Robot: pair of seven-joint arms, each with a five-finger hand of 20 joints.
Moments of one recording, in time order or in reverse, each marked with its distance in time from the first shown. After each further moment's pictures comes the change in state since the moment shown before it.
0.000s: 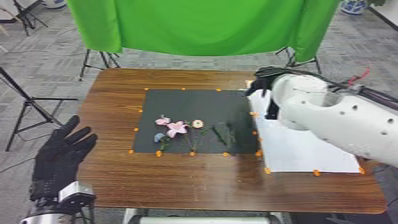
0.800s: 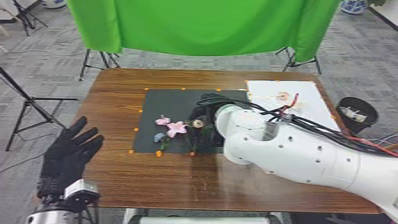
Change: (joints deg) left arm -2.2 -5.1 0.0 0.5 4.2 -2.1 -7.9; right arm -10.0 -17.1 0.3 -2.1 -4.9 6.1 -0.2
